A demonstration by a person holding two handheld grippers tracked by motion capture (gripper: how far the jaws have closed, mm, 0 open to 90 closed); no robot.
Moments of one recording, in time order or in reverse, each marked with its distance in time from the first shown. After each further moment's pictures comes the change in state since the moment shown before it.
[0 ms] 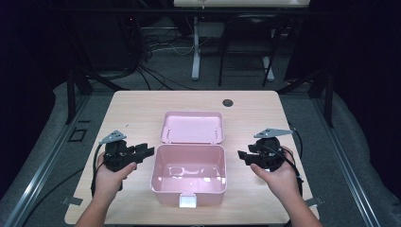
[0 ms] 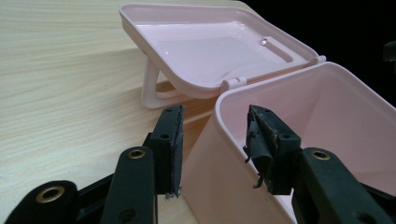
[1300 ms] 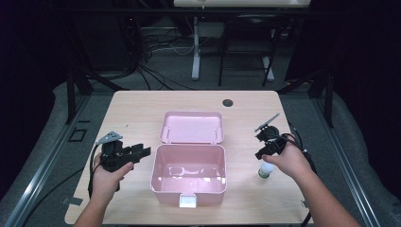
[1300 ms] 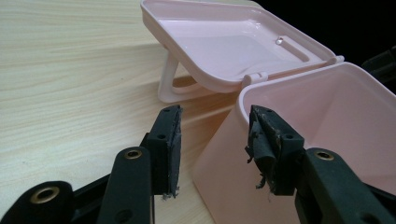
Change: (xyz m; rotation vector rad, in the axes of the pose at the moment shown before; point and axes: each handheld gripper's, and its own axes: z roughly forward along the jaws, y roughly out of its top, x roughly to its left) left arm 0.010 -0.005 -0.003 0.003 0.032 -0.026; right arm -0.060 0.013 0.040 0.466 -0.105 -0.065
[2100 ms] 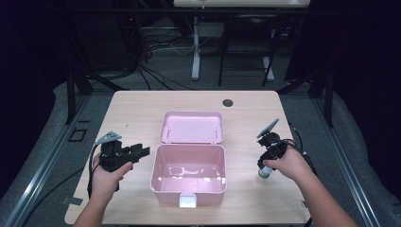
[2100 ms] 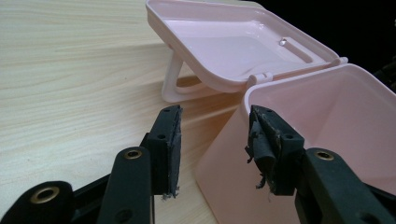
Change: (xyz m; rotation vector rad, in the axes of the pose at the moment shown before) left arm 0.003 -0.001 -0.001 -0.003 0.007 -0.009; right arm -0.010 -0.012 0.027 0.176 0.025 0.069
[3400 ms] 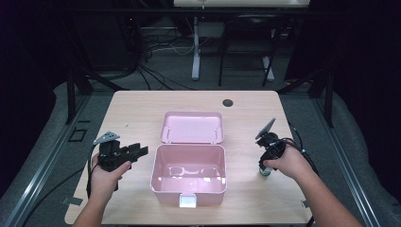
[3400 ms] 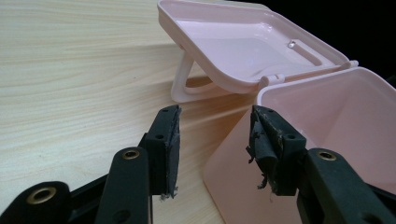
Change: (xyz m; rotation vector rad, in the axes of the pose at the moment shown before) left arm 0.005 -0.001 -0.001 -0.006 0.022 -0.015; right arm 0.006 0.004 -0.008 0.066 -0.025 -0.057
